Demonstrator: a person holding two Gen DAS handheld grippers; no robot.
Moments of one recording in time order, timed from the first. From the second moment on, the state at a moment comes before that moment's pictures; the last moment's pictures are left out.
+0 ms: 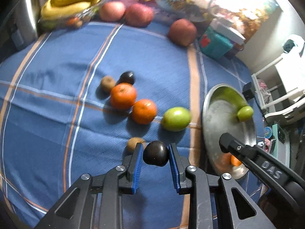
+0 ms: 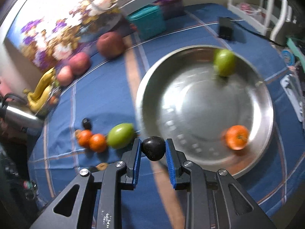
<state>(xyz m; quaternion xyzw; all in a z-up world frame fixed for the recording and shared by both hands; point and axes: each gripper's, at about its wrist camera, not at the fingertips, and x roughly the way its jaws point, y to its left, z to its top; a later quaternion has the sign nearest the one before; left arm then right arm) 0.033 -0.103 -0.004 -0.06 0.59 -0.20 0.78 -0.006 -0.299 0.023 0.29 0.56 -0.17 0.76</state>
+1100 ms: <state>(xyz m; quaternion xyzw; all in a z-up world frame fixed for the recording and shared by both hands) 0.037 -0.219 -0.010 -0.01 0.52 -0.32 0.80 -0.023 -0.374 -0.004 0.30 0.55 -0.26 0.73</state>
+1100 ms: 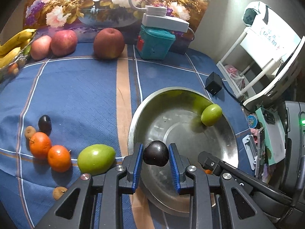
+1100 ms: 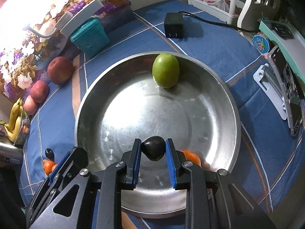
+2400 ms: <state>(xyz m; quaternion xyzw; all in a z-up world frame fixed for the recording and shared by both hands) 0.039 -0.210 -0.011 0.02 0.53 -0.29 0.80 -0.021 -0.371 0.003 0.28 0.56 -0.26 0.73</state>
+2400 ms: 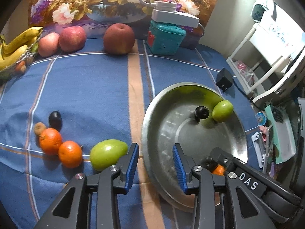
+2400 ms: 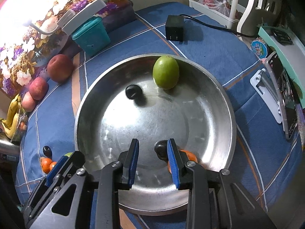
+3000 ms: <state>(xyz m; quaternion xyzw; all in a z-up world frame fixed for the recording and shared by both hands) 0.053 -0.165 -0.023 0.06 0.57 -0.15 0.81 -0.012 -0.356 -0.001 0.22 0.59 -0.27 0.73</state>
